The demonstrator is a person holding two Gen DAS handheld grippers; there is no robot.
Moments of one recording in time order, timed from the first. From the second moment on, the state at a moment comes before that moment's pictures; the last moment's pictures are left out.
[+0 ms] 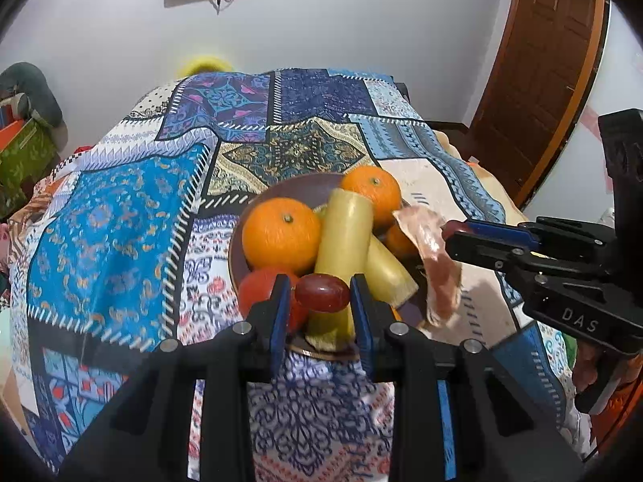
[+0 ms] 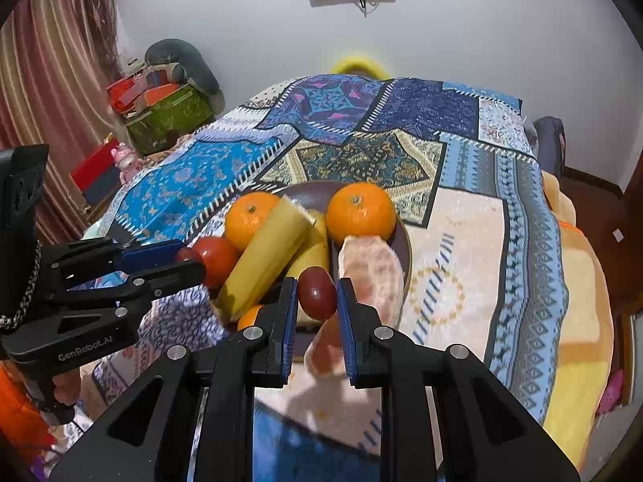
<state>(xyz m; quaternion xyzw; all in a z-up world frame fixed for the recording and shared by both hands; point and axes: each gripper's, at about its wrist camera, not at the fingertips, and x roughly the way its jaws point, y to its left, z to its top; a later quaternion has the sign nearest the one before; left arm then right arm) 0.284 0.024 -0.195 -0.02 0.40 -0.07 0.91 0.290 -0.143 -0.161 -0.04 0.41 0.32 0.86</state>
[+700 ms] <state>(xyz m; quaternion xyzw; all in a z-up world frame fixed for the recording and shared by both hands) 0.313 0.032 -0.202 -0.04 0.40 -0.05 0.92 0.333 -0.125 -0.177 -0.03 0.41 0.31 0.86</state>
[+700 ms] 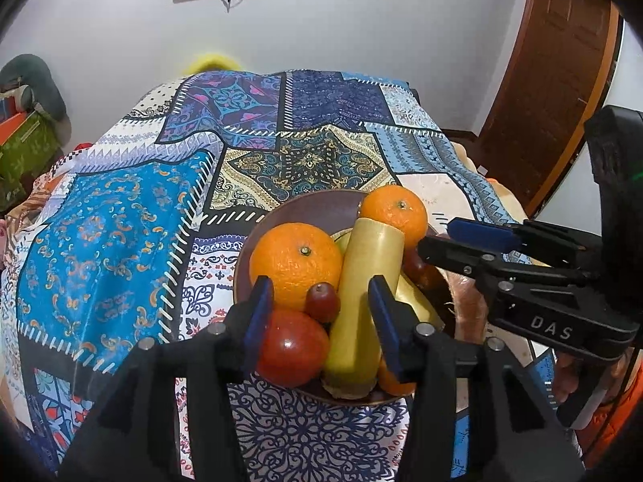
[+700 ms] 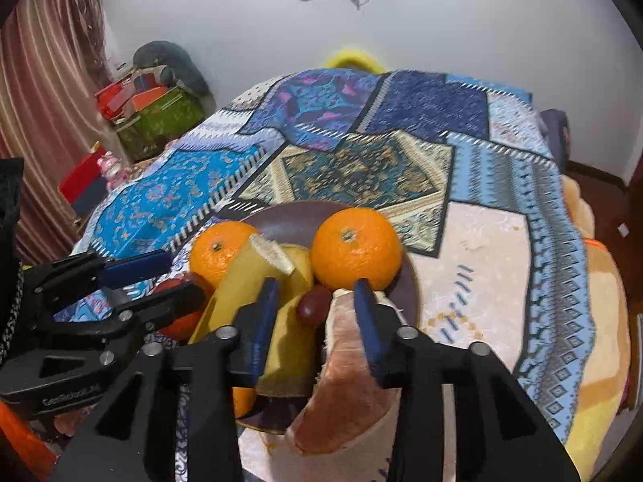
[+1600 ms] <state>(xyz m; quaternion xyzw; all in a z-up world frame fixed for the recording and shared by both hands) 0.106 0.005 0.008 0.00 0.11 -0.02 0.99 0.160 -0.193 0.024 0.00 0.15 0.28 0.95</state>
